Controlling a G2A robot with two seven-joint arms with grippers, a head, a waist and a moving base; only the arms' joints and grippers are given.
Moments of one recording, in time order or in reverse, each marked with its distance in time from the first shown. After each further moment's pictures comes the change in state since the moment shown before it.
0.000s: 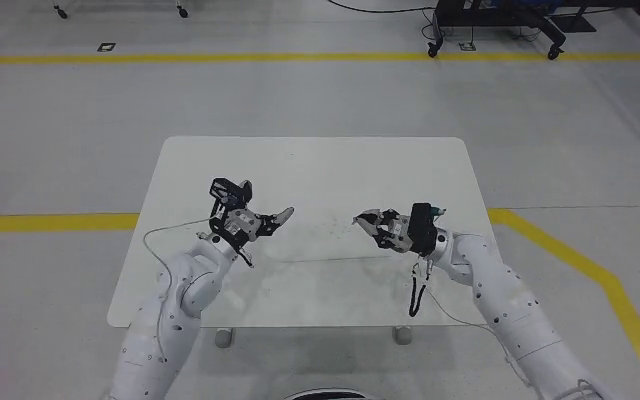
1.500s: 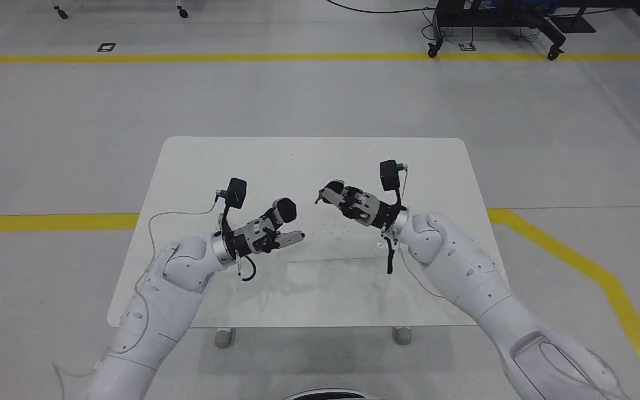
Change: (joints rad) left arm -0.229 0.049 0.228 0.290 -0.766 -0.491 -0.397; right arm 0.288 -0.140 -0.279 0.298 0.794 -0.025 0.447
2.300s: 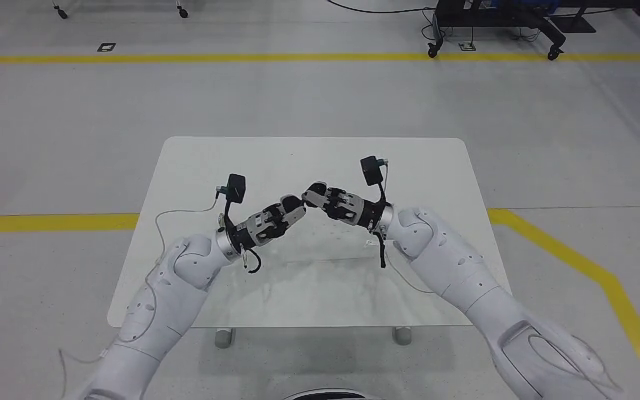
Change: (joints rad) left arm -0.062 0.007 0.086 0.082 0.092 0.000 0.216; right arm 0.050 -0.044 -0.055 0.037 0.202 -0.038 0.172
